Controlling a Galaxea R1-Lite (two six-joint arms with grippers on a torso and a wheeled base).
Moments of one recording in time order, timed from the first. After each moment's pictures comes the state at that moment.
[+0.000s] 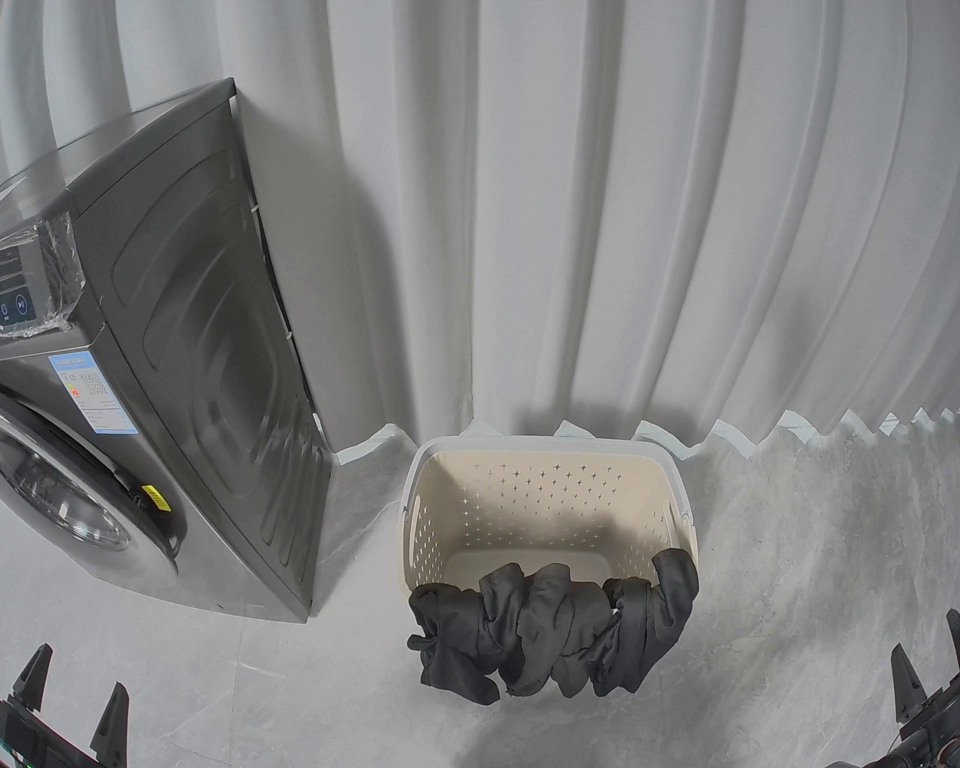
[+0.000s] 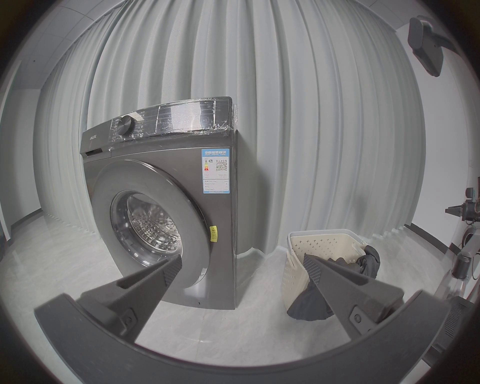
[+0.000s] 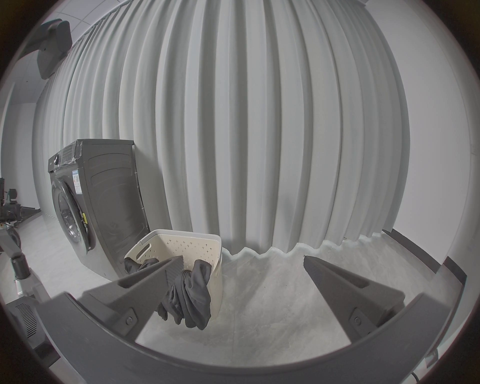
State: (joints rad) left arm 0.00 0.02 -0.02 0.00 0.00 -0.01; right arm 0.00 0.02 -0.02 -0.01 -0.01 0.00
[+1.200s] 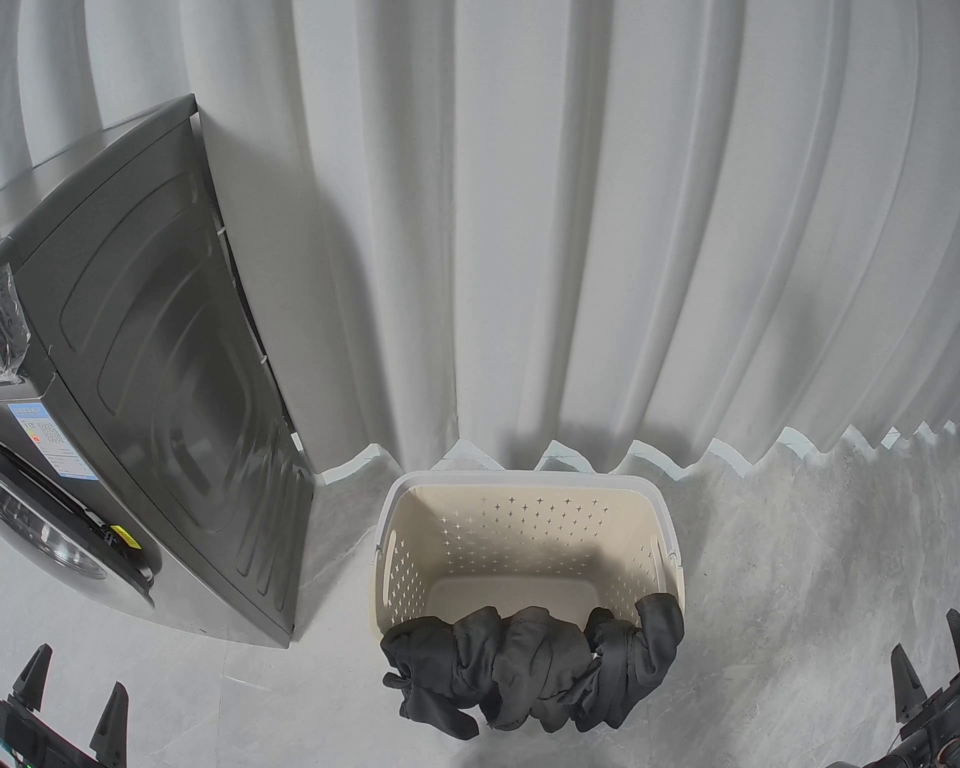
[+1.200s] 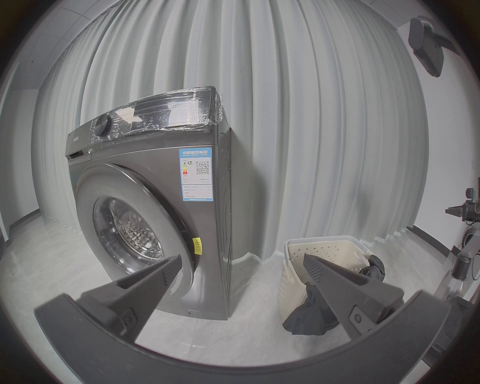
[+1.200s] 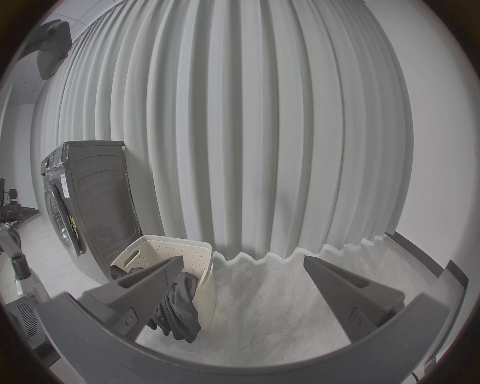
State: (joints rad) left arm 0.00 0.02 -0.02 0.00 0.00 -0.01; right arm 0.00 0.02 -0.02 -0.01 -0.01 0.00
